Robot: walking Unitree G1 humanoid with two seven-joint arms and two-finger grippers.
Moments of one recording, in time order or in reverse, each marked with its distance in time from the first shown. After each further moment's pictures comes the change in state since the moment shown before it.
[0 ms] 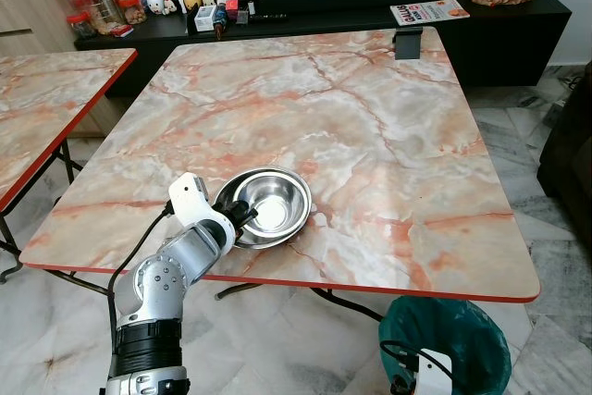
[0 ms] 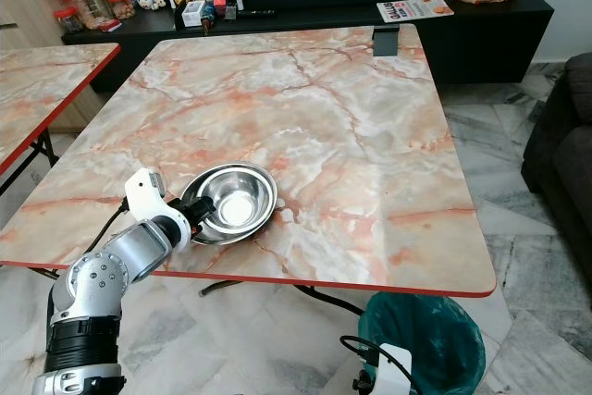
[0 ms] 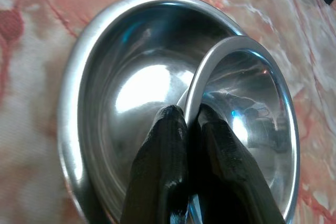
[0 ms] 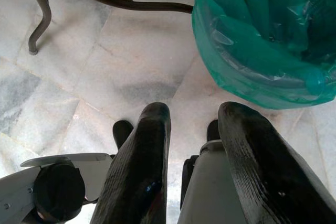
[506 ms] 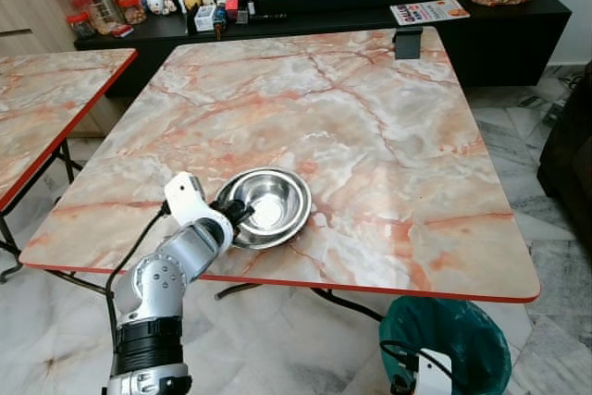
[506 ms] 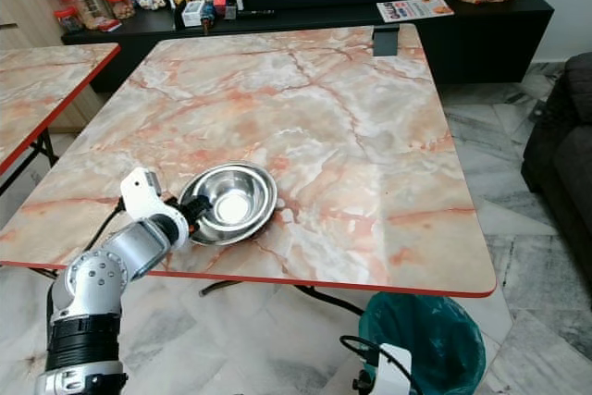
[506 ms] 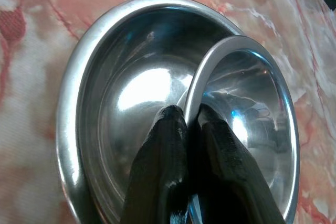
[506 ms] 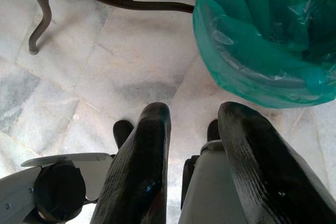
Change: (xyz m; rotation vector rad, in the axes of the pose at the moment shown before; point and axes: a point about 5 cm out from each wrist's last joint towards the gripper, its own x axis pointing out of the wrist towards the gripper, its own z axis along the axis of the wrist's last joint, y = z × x) left arm 0.001 -0.002 0.001 -0.018 -0.007 0.016; right arm 0.000 0.000 0.000 0.001 0.000 0.001
